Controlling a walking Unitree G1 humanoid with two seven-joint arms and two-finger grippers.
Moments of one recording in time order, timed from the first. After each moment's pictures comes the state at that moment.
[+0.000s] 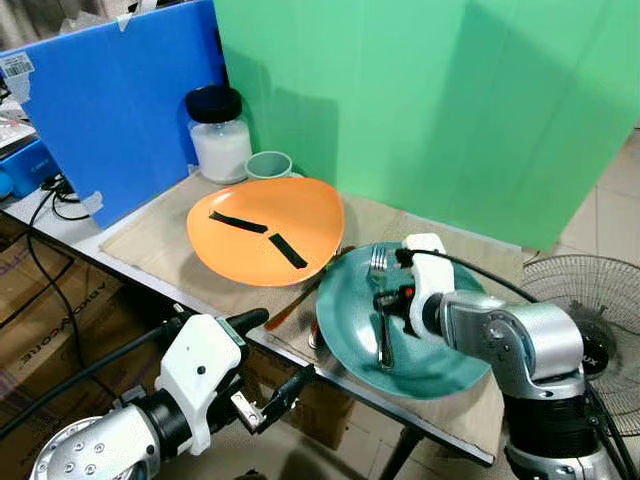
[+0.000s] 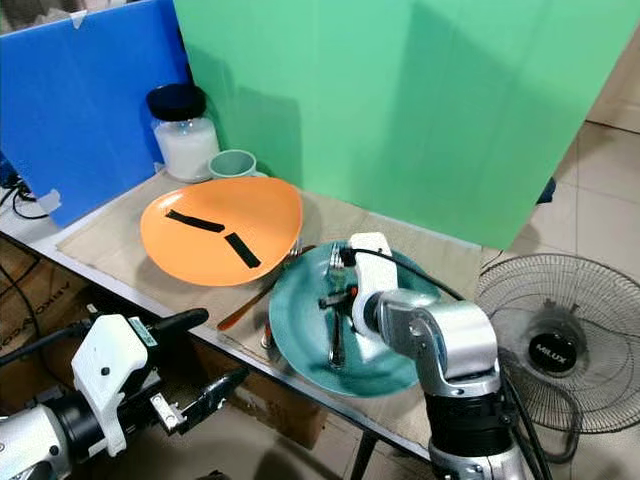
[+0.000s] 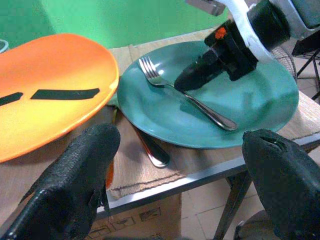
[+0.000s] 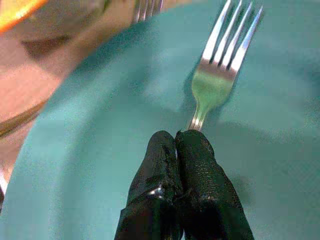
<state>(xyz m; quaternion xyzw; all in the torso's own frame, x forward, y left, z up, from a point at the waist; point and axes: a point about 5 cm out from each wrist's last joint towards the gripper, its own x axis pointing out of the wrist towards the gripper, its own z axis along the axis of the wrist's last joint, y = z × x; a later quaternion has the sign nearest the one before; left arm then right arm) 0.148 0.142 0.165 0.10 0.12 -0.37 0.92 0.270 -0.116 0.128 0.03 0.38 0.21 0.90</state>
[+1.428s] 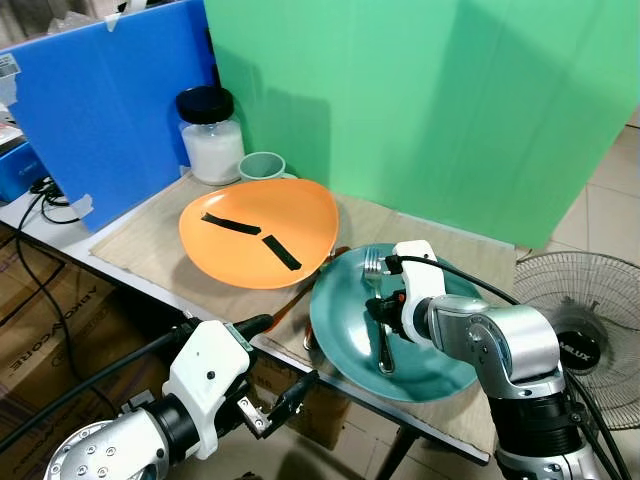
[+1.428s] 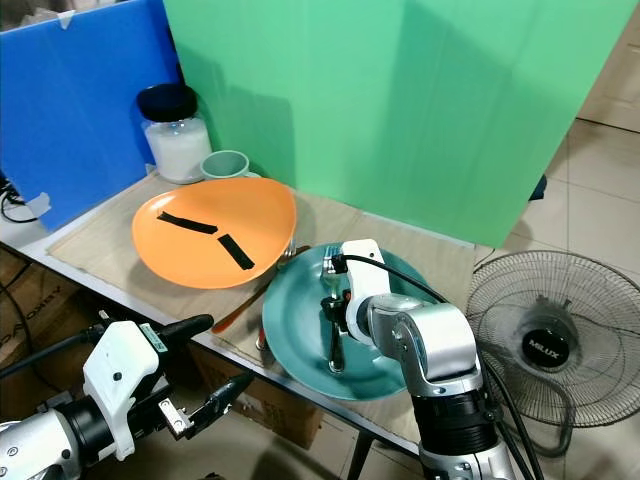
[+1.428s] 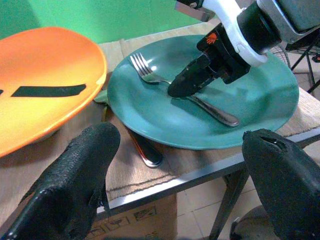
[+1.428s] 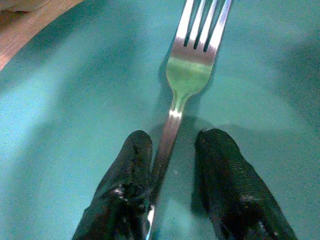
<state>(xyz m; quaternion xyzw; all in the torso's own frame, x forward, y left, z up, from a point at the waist) 0.147 0.138 0.156 0.10 0.13 -0.37 0.91 0.270 -0.107 0.113 0.00 0.41 0.18 0.89</state>
